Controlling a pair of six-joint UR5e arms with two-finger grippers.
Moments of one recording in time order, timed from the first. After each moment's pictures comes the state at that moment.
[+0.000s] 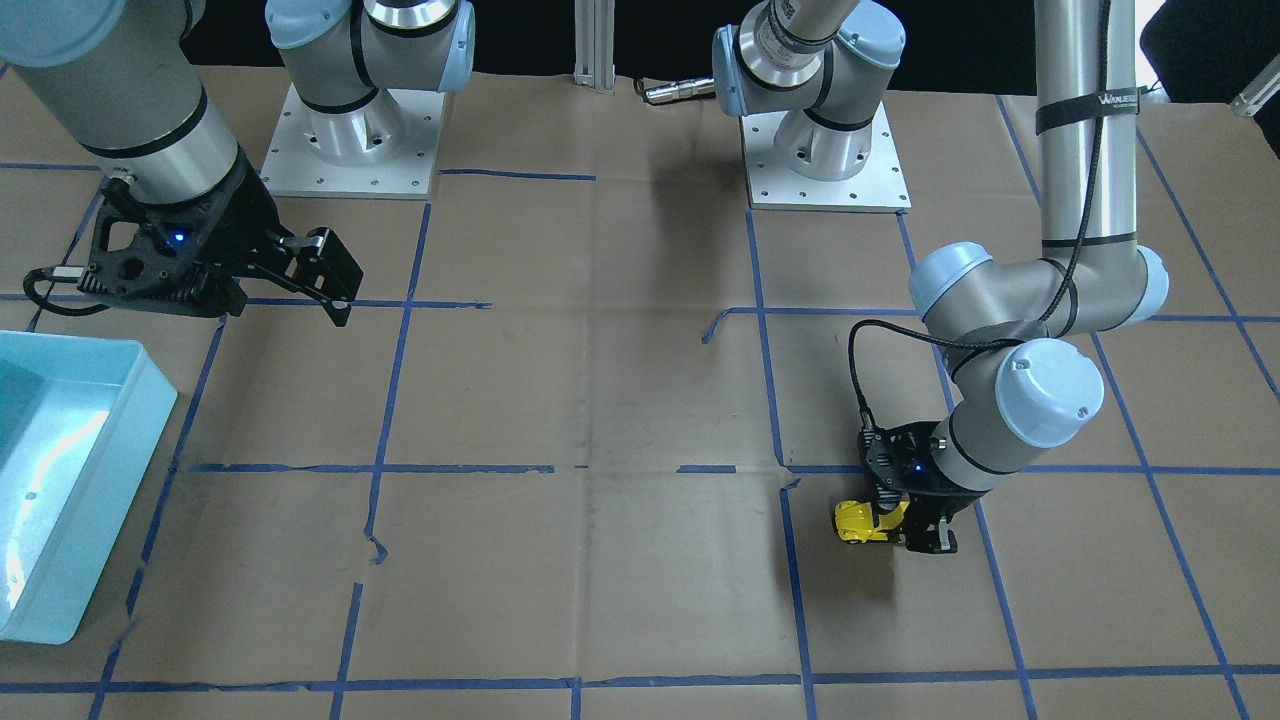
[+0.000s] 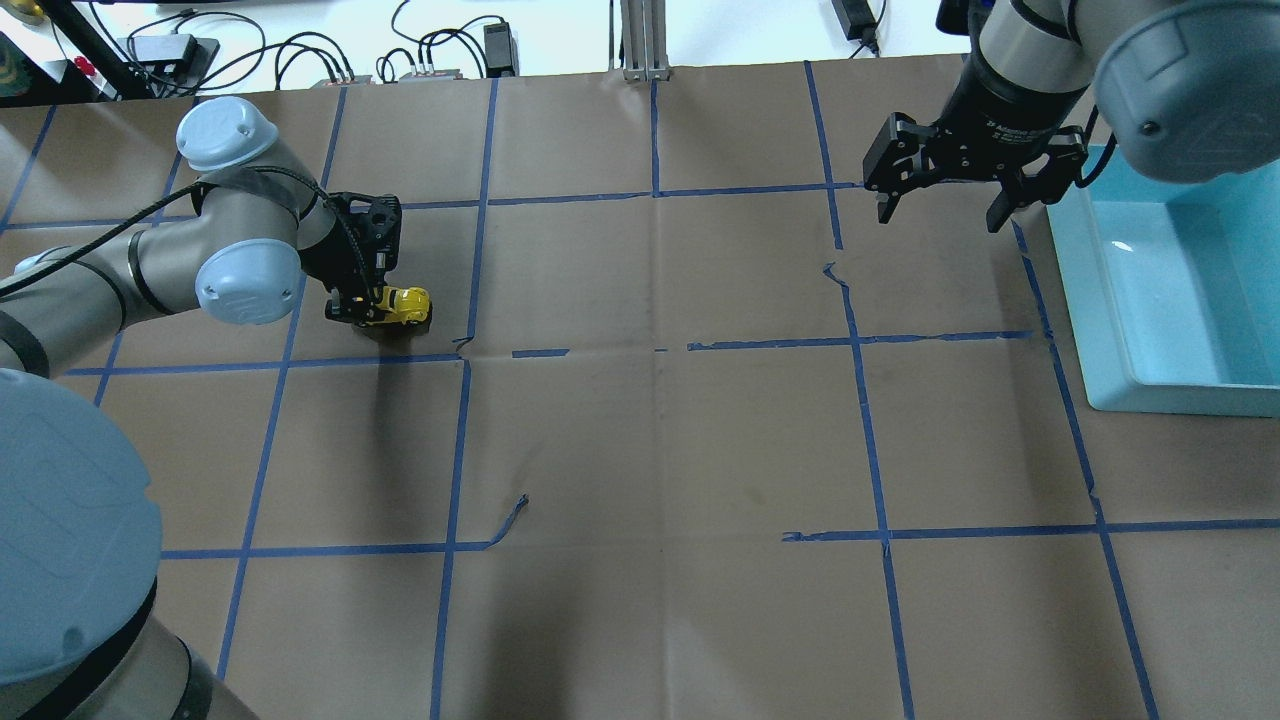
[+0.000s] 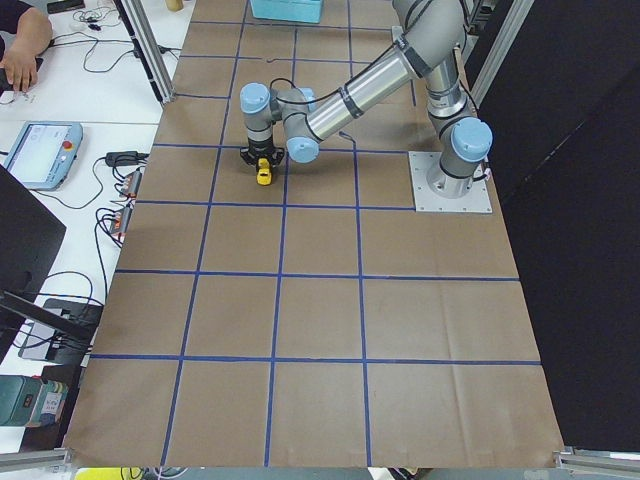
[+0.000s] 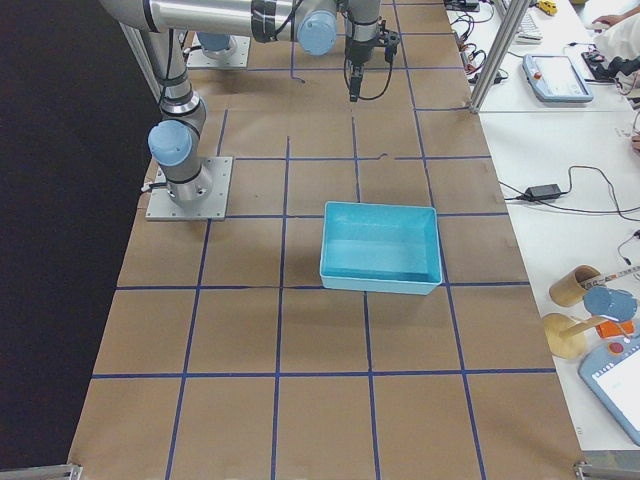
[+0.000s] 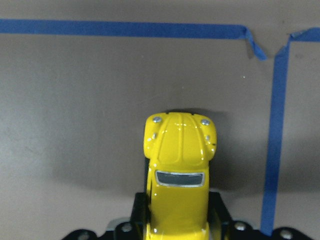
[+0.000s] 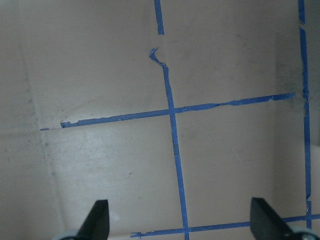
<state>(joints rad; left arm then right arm) -1.36 -2.06 -1.77 -0.87 1.54 1.75 1.53 -1.50 1.59 -1.66 -1.53 0.09</state>
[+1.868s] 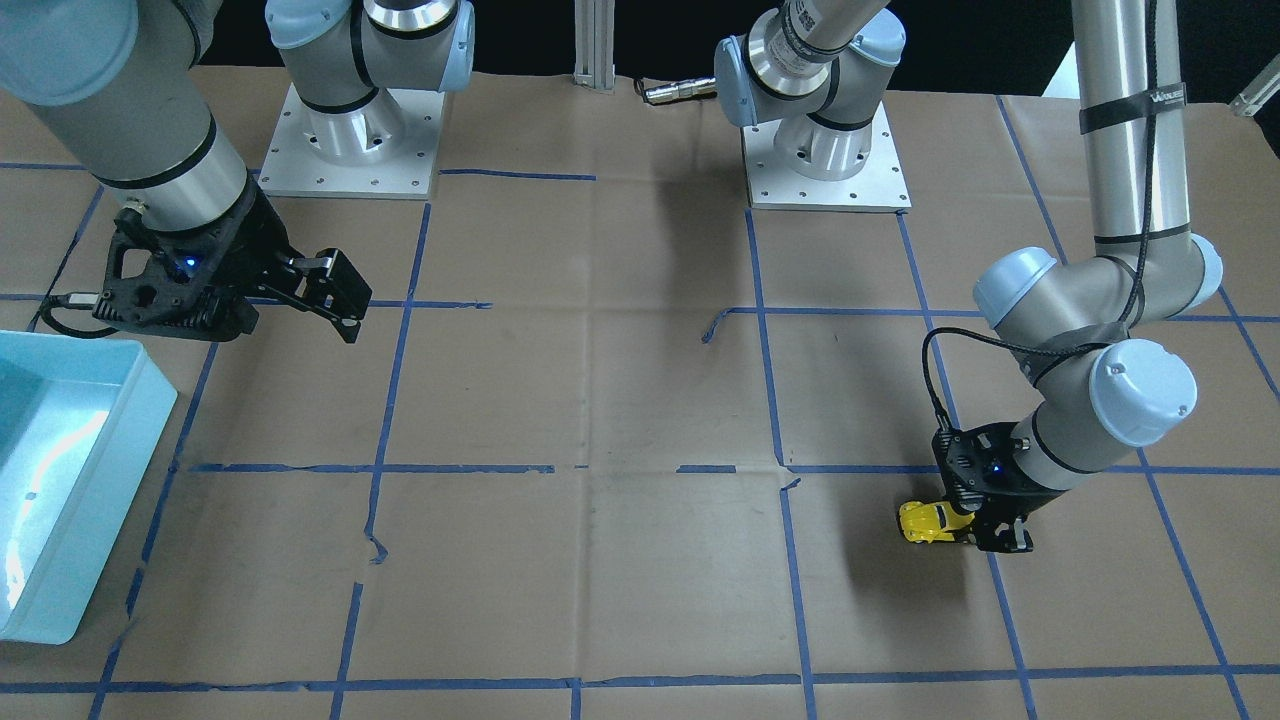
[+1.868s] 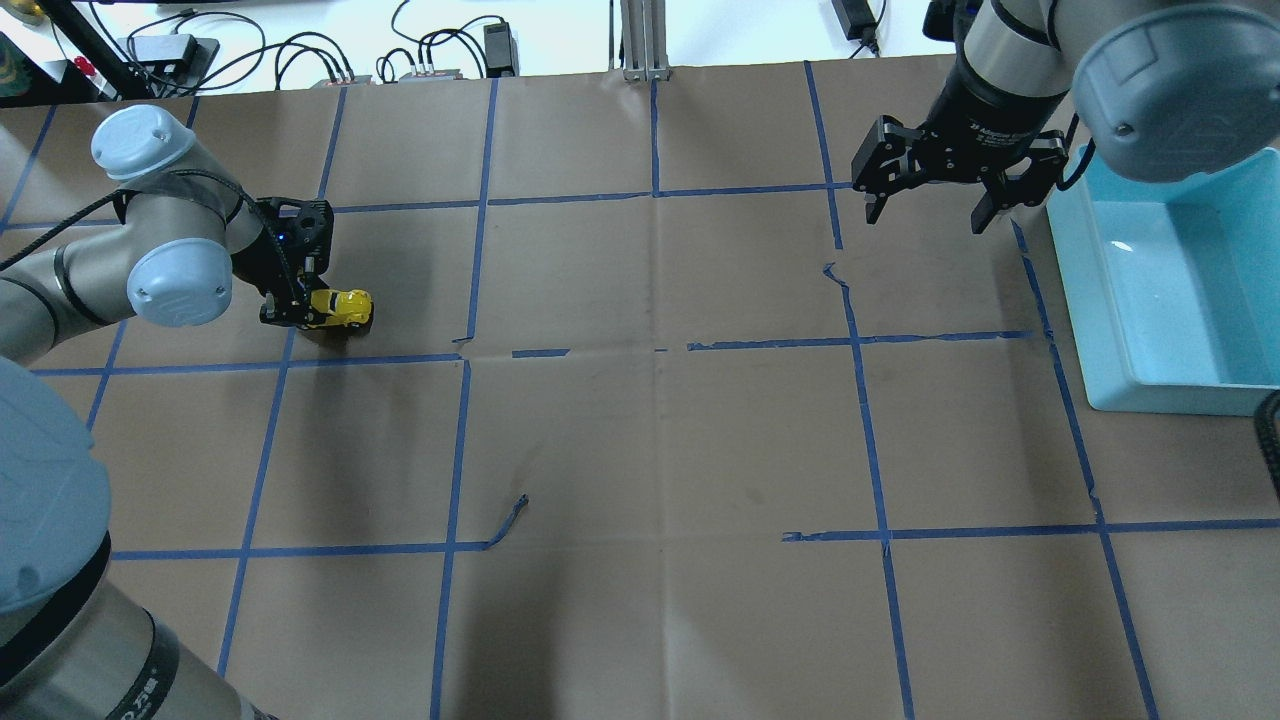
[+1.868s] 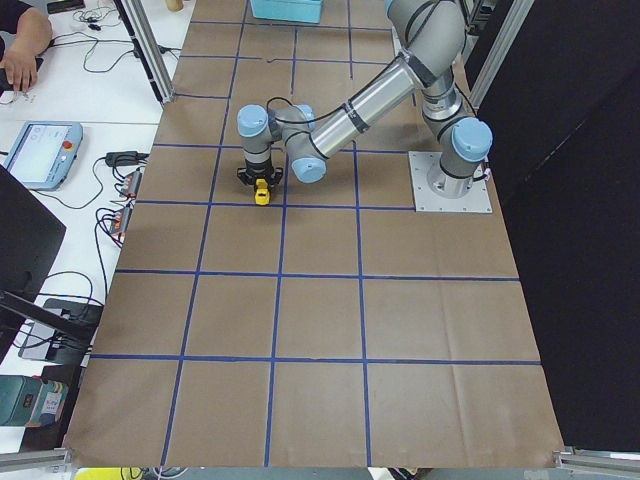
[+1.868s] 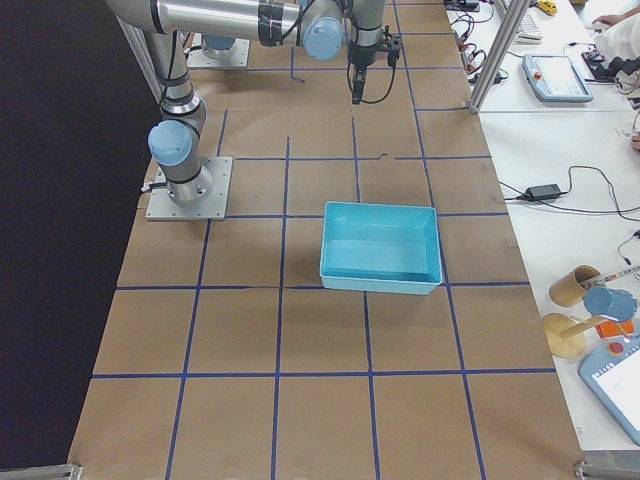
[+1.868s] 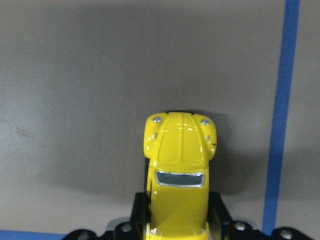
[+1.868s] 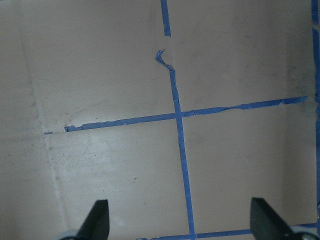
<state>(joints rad) -1.24 -2.07 -1.76 -0.87 1.53 1.85 1.54 -1.47 1.59 -1.68 -1.51 0.09</state>
